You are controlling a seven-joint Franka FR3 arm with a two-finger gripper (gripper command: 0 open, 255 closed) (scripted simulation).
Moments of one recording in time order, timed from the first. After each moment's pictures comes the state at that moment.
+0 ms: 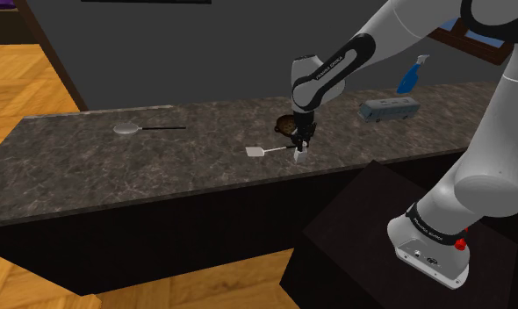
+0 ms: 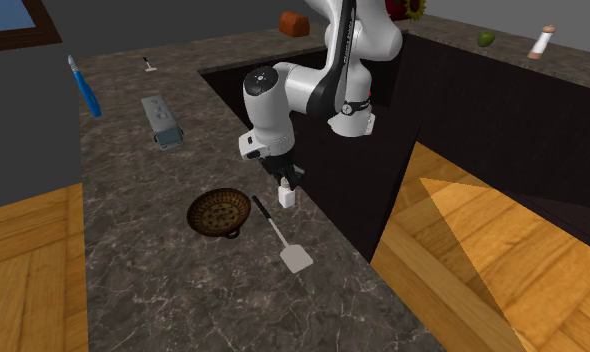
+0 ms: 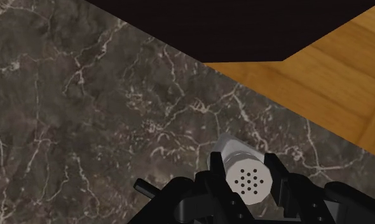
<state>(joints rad) -0.01 0.27 -0.02 -2.28 0.01 2.32 -0.01</state>
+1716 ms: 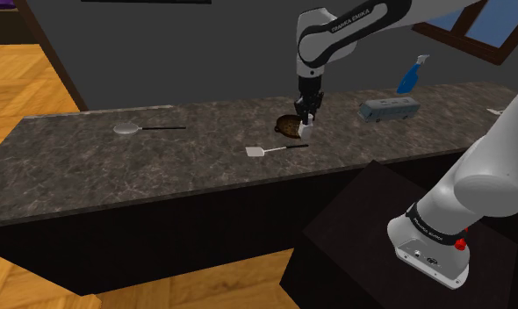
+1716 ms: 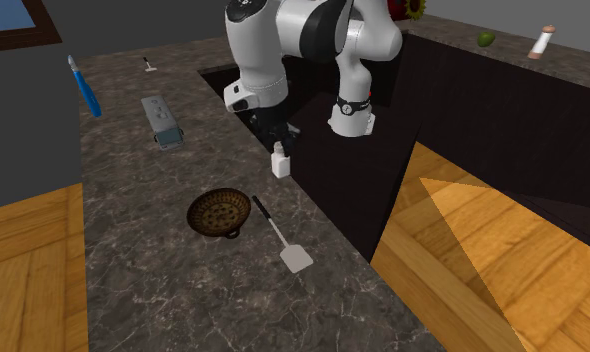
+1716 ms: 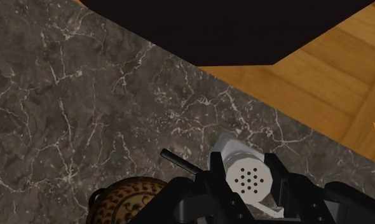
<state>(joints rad) -0.01 0.08 -0.03 -2.17 0.00 2.01 -0.01</state>
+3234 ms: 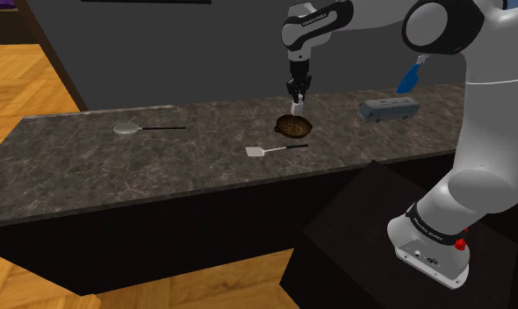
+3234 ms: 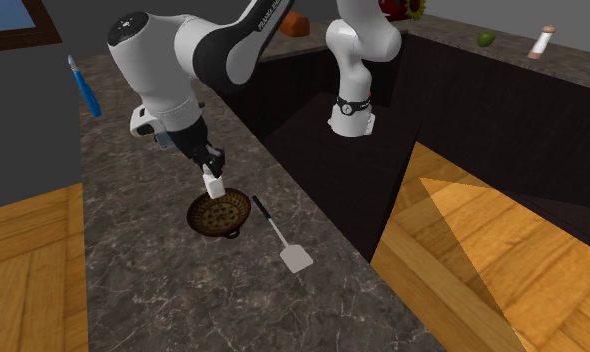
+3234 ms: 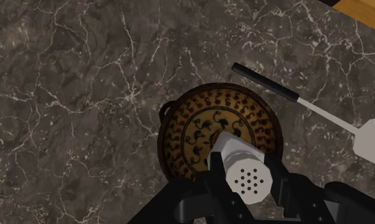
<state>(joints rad) -0.13 0.54 -0.09 -1.54 0.00 1.85 -0.19</state>
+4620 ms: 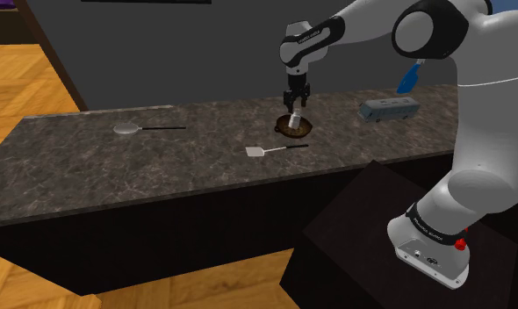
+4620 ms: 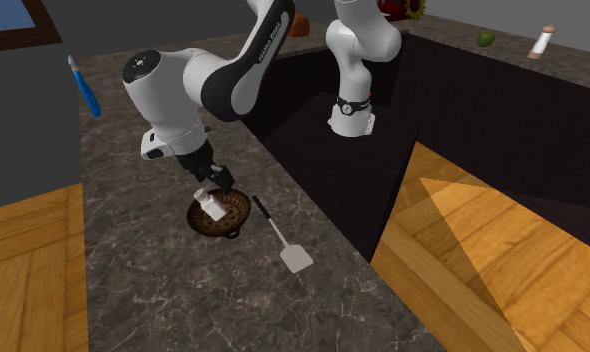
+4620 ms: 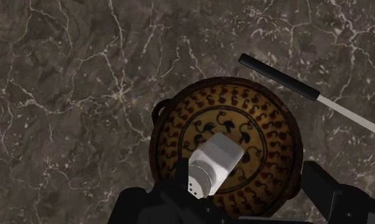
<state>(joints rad) -0.13 0.60 -0.09 -1.59 0.01 1.96 -0.19</state>
